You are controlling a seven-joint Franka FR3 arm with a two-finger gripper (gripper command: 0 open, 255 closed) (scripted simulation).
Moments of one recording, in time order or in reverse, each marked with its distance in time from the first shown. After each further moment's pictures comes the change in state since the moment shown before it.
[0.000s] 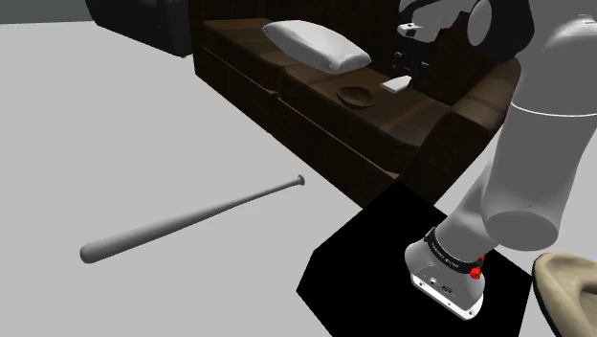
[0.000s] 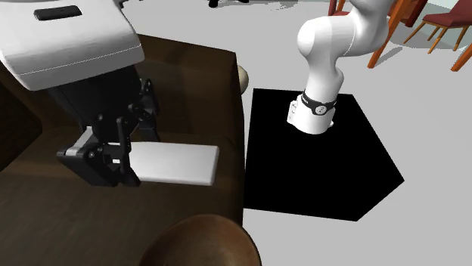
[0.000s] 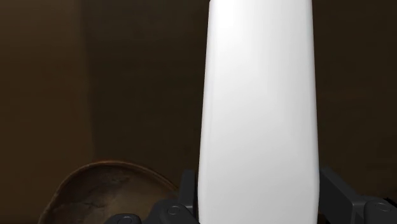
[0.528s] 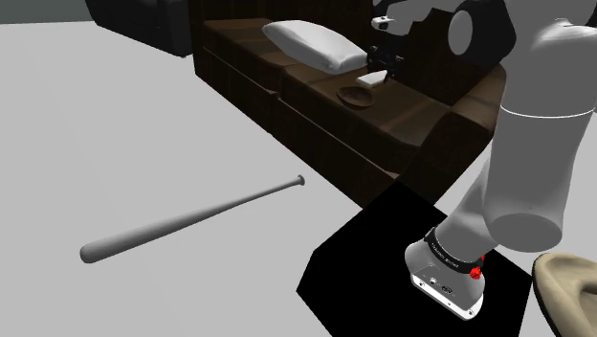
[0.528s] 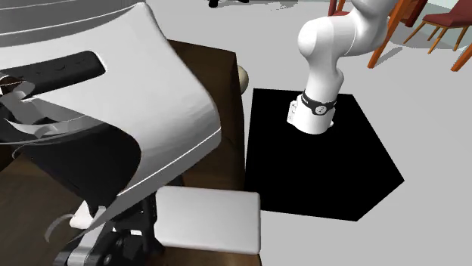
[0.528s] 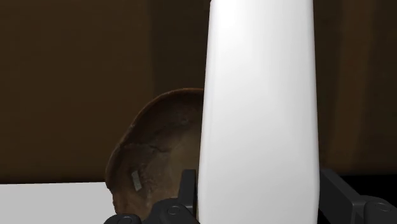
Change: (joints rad) arm 0.055 0.072 0.063 0.106 0.045 -0.048 0.134
